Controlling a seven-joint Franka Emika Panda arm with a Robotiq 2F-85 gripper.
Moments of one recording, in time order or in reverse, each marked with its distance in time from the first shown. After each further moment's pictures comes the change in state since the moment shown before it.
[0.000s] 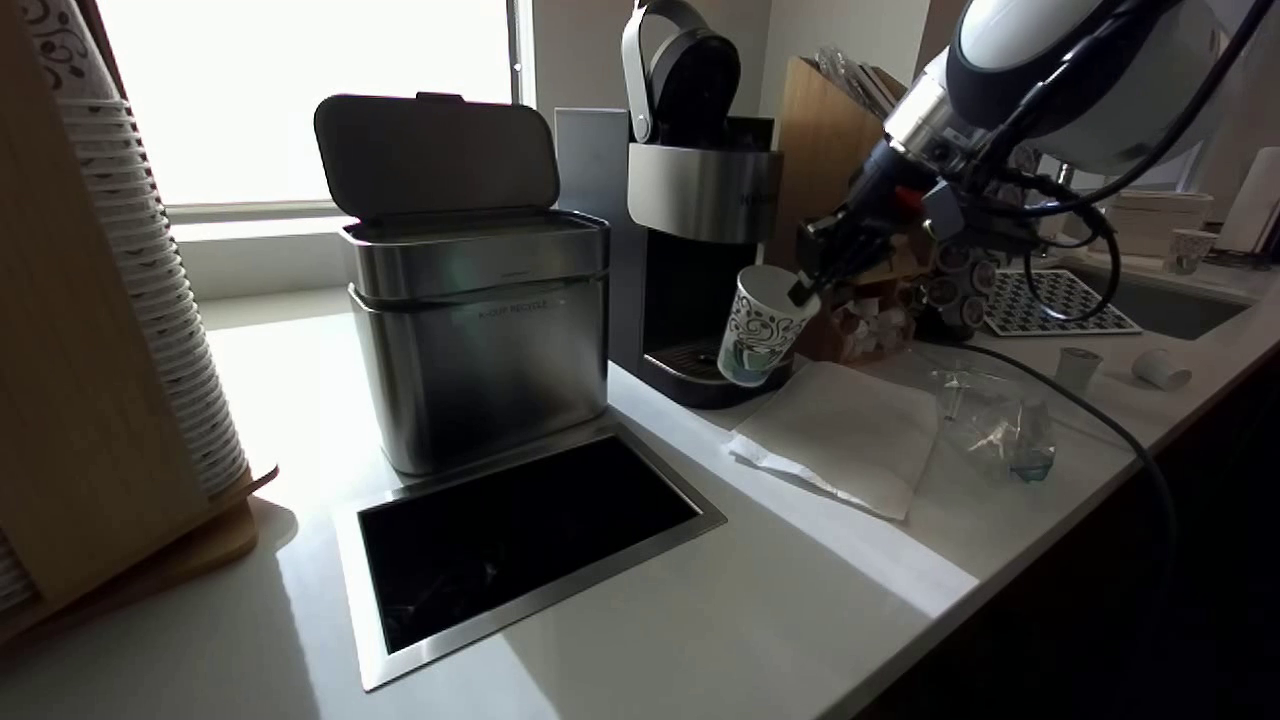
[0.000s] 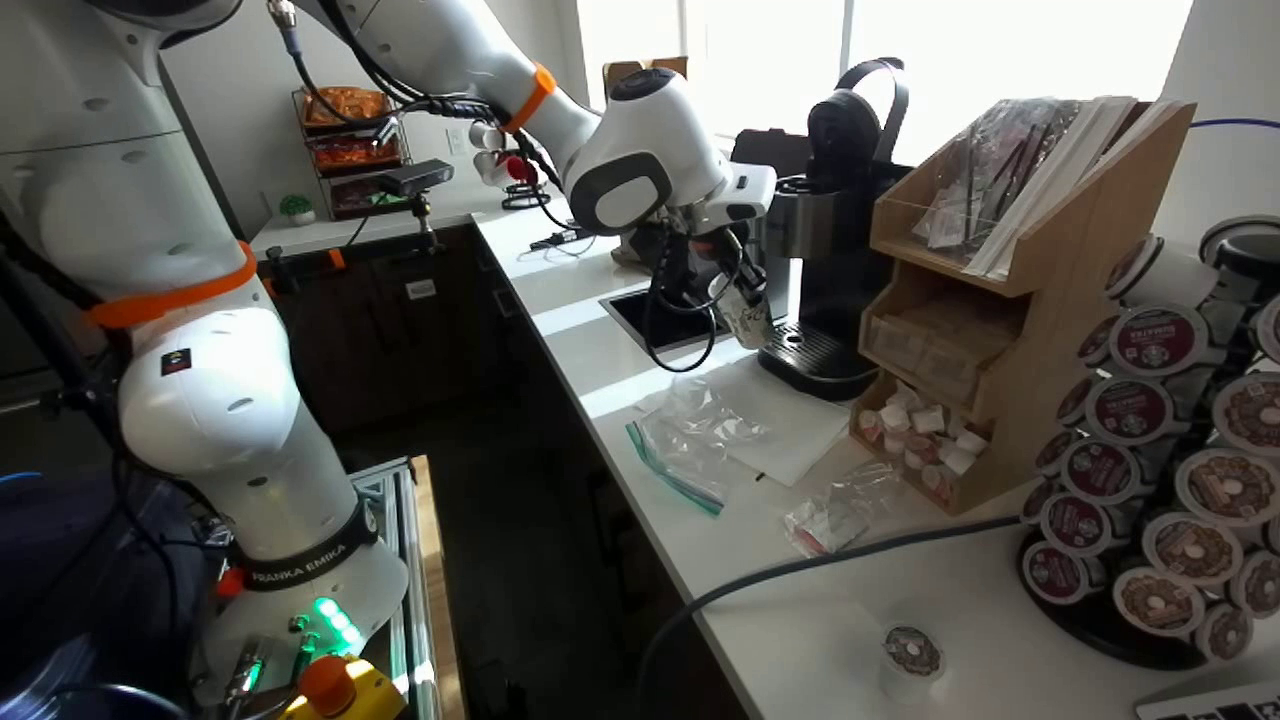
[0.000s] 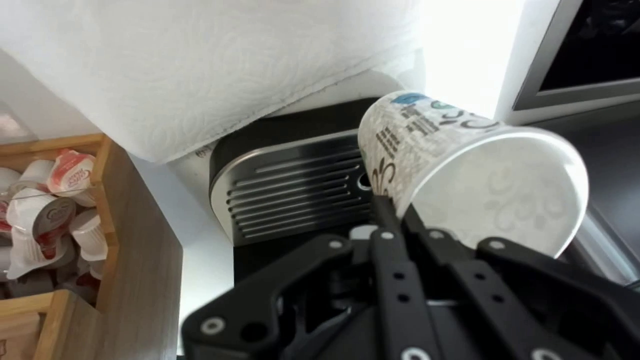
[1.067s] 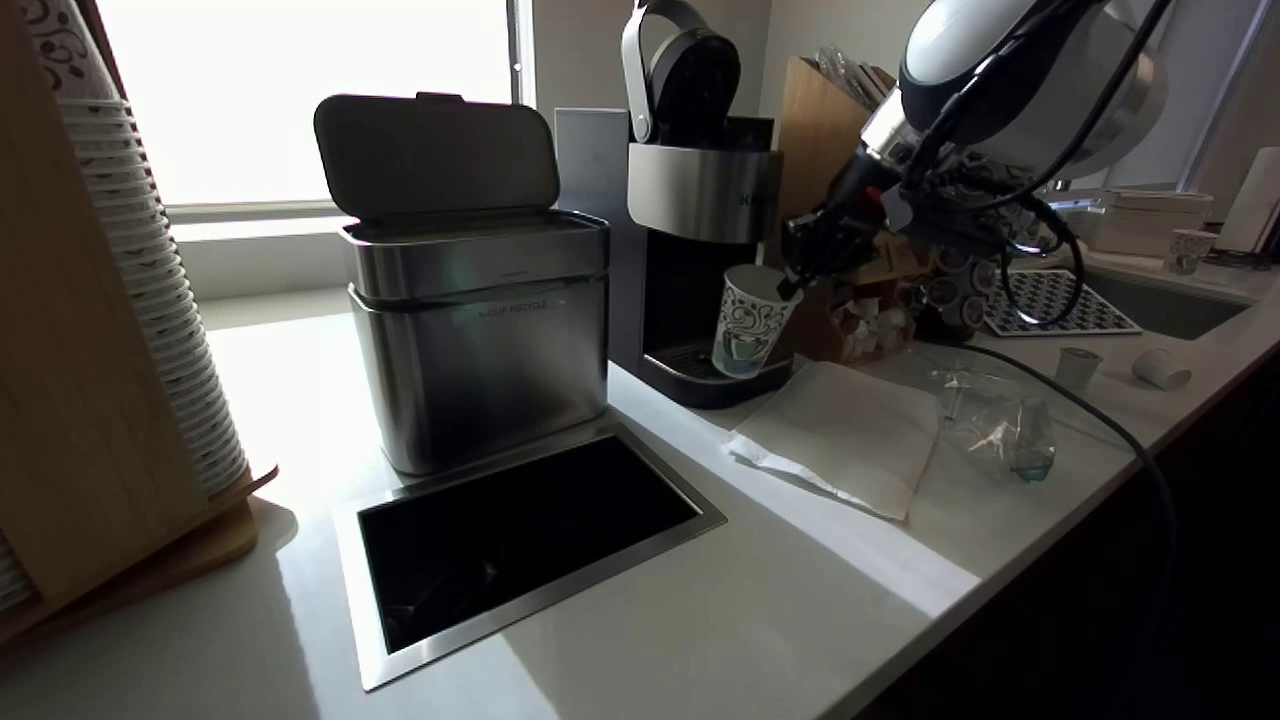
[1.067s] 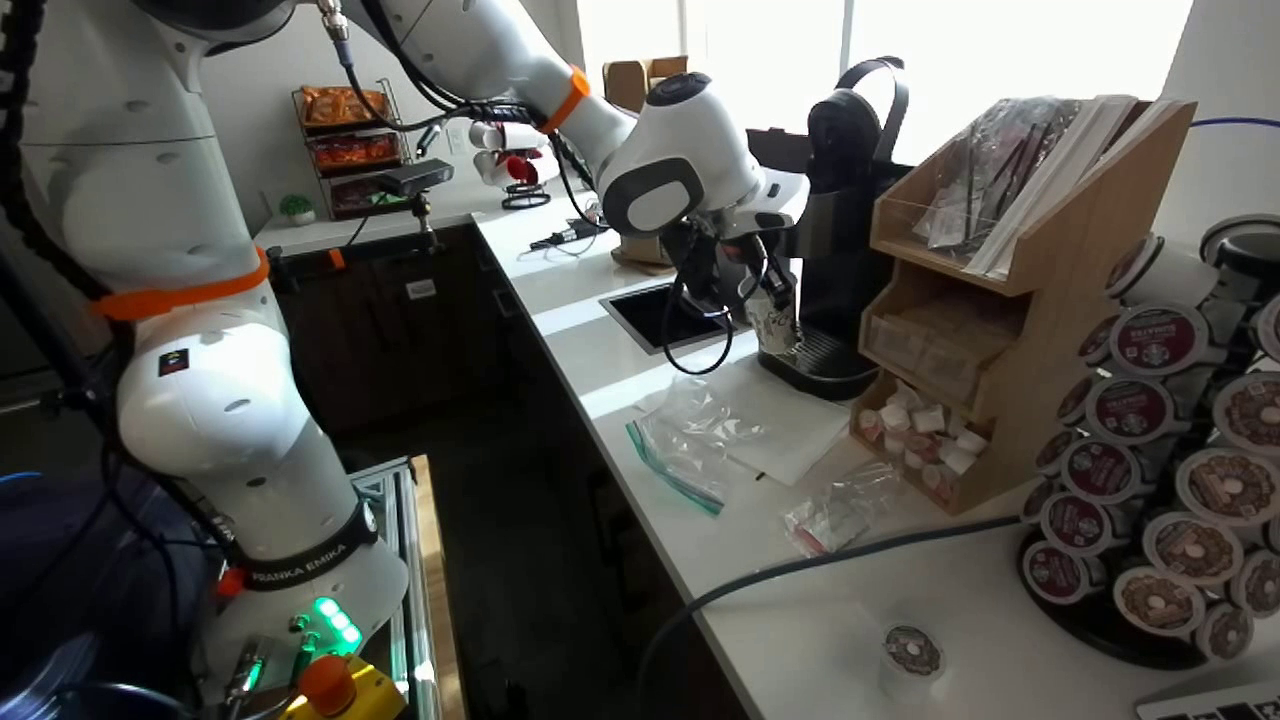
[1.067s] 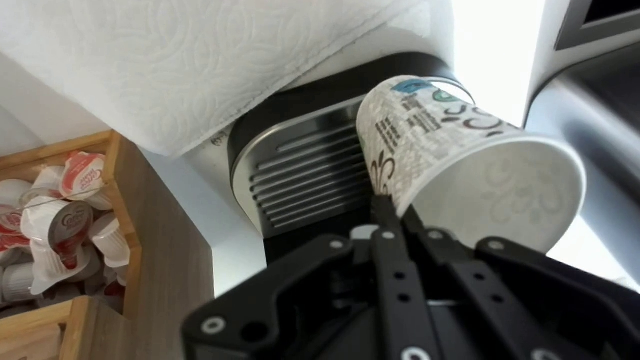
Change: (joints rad) arm -0.014 0.101 -0.021 0.109 0.035 -0.008 0.070
